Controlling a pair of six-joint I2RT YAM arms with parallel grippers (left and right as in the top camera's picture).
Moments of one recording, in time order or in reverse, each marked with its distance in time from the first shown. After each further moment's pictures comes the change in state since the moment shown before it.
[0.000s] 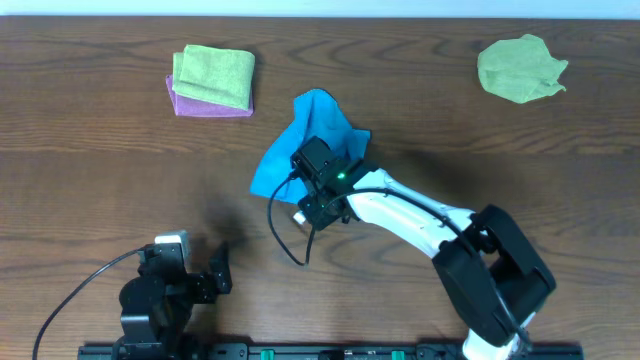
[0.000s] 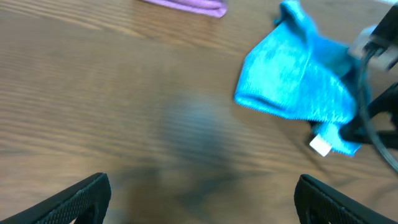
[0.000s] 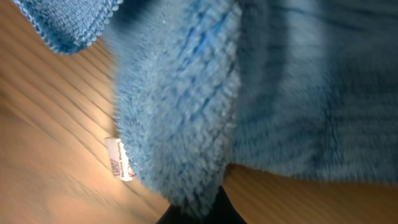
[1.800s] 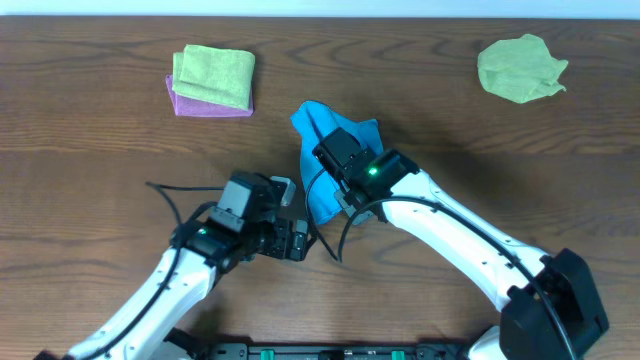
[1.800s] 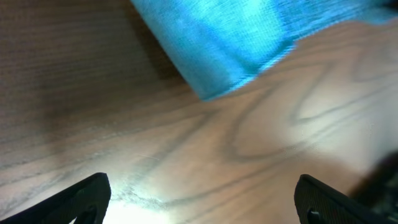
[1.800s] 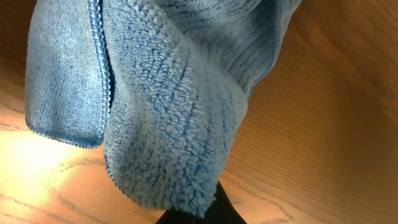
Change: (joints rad) left arm -0.483 1.226 0.383 0.334 0.204 -0.122; right arm -0.030 -0.217 0.044 -0.330 0.326 0.001
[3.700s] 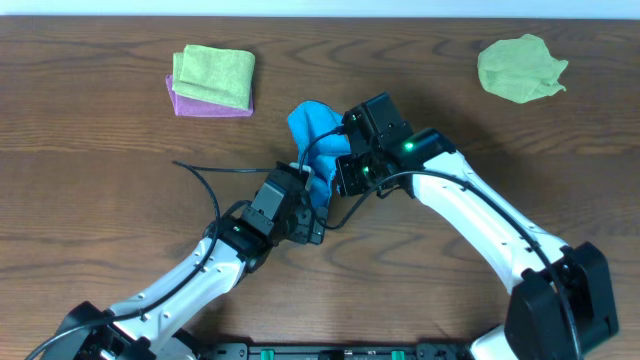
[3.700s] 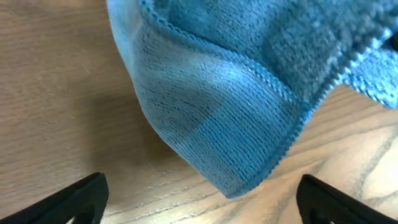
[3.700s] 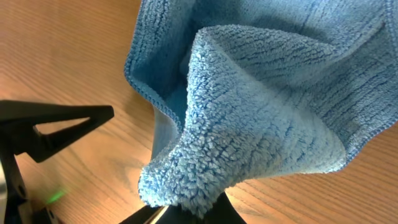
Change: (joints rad) left arm -0.139 0.145 0.000 0.298 -0.311 -0.033; right arm -0.190 0.000 0.000 0.207 -0.555 0.159
